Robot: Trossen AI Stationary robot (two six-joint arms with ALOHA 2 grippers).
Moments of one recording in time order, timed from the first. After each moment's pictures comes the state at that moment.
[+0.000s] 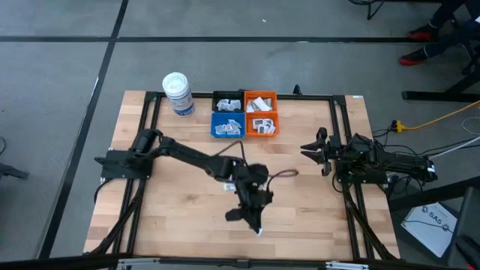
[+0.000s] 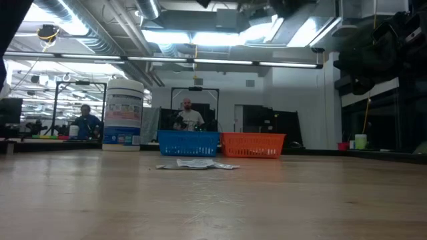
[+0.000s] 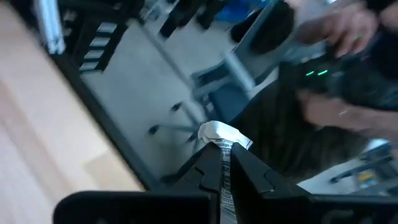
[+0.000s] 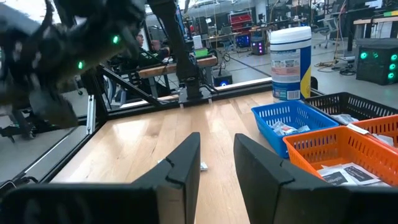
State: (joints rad) left arm -0.22 2.05 1.61 -0.02 0.91 -0.32; right arm -0.13 0.02 0.01 0.02 -0.07 0.18
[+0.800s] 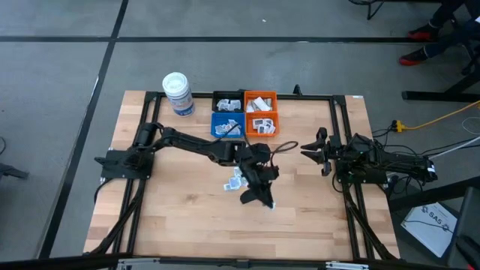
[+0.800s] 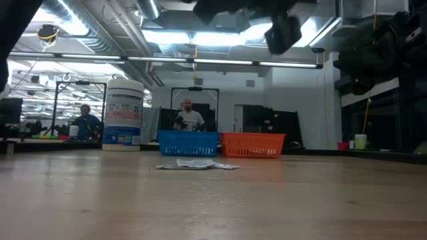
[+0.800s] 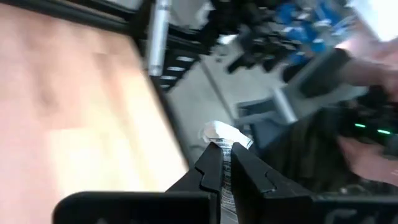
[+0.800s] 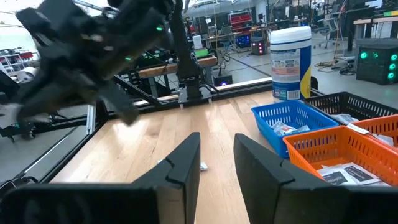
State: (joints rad) left arm -0.09 2.04 1.61 -0.02 0.78 -0.41; right arm -0.13 0.02 0.01 0.02 -0.07 0.18
